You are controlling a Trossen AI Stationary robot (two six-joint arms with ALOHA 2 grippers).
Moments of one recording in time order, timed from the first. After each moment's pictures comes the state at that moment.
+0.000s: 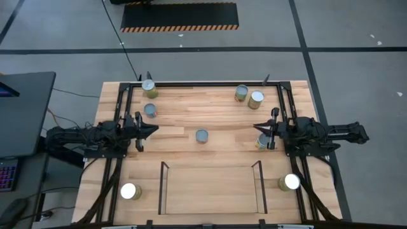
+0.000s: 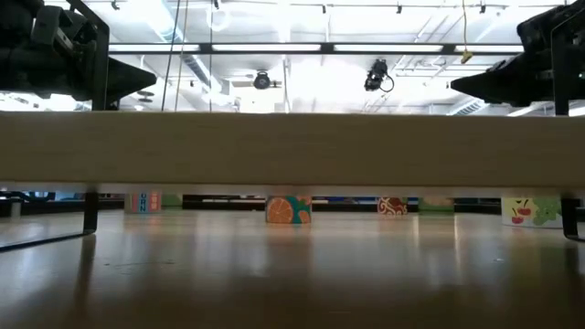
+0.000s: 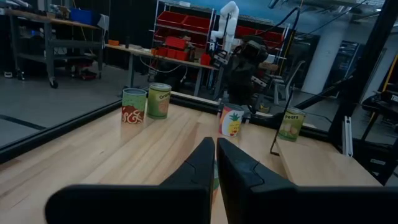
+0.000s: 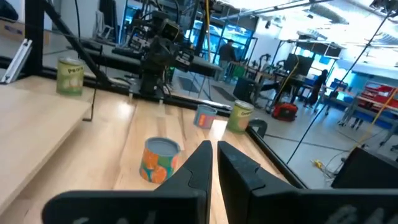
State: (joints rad) left arm -0.03 0.03 0.01 0.07 -0.26 -0.20; right arm 0.01 0.02 0.01 0.05 0.19 -0.31
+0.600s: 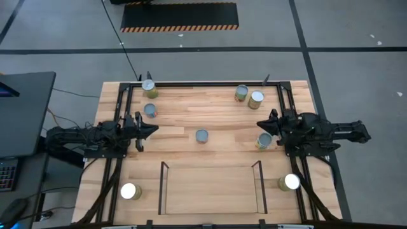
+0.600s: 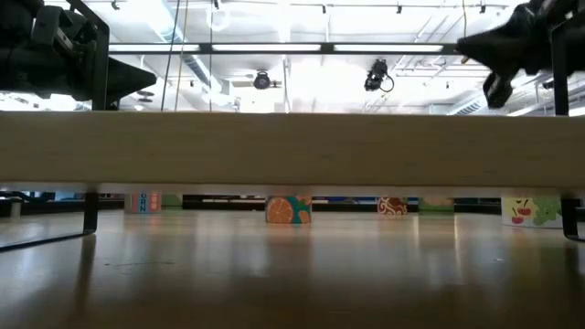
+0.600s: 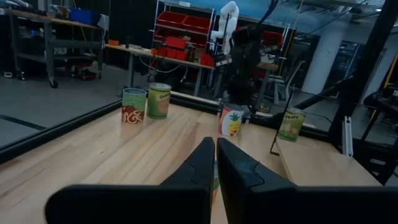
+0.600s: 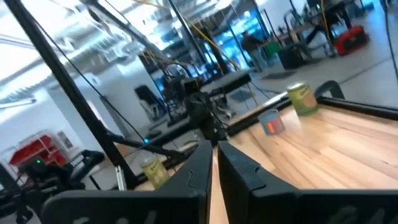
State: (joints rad) left arm -0.03 0.03 0.01 0.07 -0.26 -0.20; right arm 0.01 0.08 0.14 0.06 0.13 0.47
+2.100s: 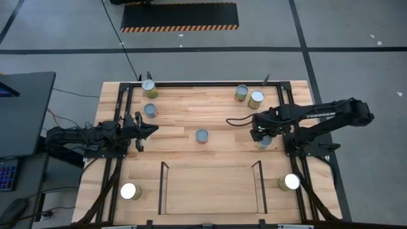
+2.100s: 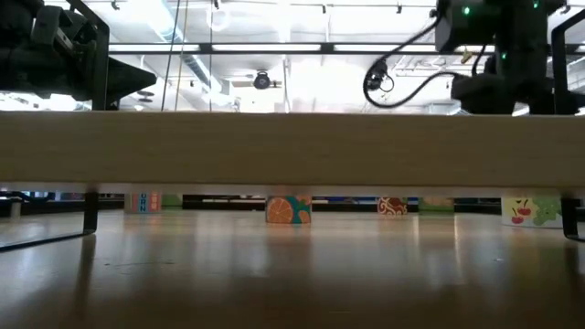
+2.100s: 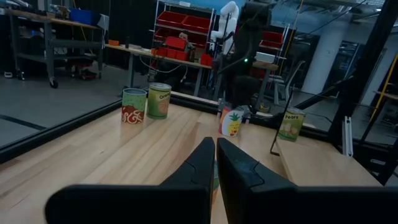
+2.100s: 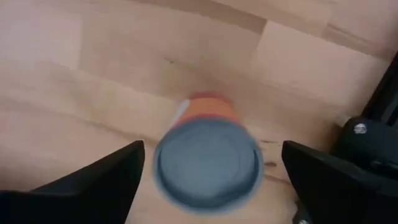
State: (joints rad) left arm -0.03 0.03 0.01 0.07 -0.26 -0.20; right arm -0.07 1.13 0.78 -1.13 0.04 1.23
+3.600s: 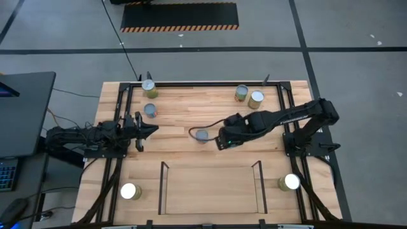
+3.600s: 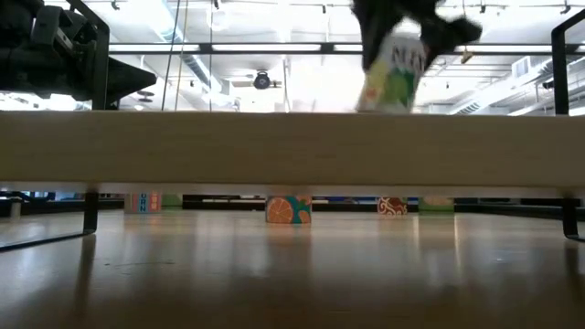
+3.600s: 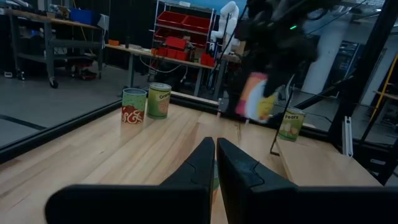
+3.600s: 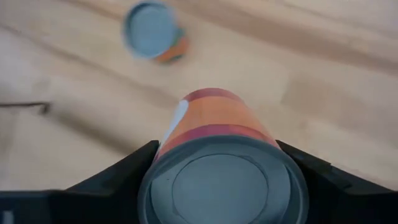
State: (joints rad) left arm -0.03 0.03 0.01 0.07 -0.26 -0.20; right arm 0.20 1.65 1.54 -1.16 0.21 1.40
